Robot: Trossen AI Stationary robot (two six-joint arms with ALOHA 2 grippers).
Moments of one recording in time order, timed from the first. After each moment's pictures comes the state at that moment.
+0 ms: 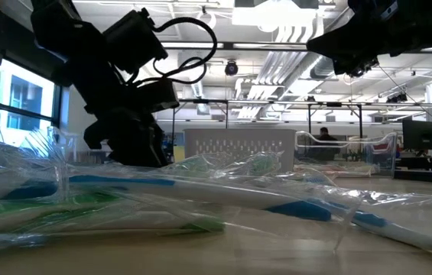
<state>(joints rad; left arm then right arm) -0.09 1.68 0.70 0.14 -0.11 -0.06 0.04 0.83 0.30 0.44 0.05 0.02</state>
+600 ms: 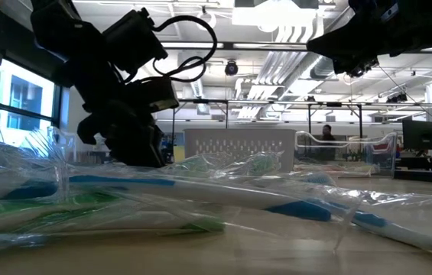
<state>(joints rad) -0.09 1.67 0.70 0.14 -0.03 -0.08 0.04 0.83 0.30 0.44 0.05 -0.01</state>
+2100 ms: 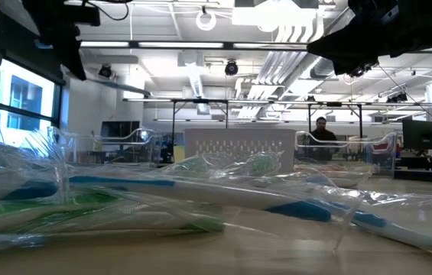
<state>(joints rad) 0.23 0.83 0.95 -1.12 -0.54 -0.14 0.04 0.83 0.30 0.43 0.05 0.00</state>
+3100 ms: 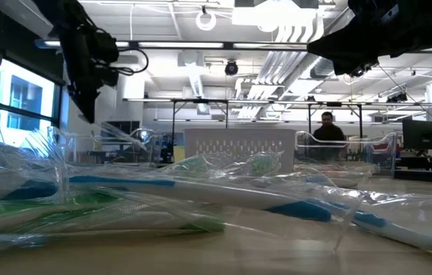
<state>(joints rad) 1.06 1.24 1.02 -0.94 0.00 0.44 0.04 0.83 0.30 0.43 0.05 0.00</state>
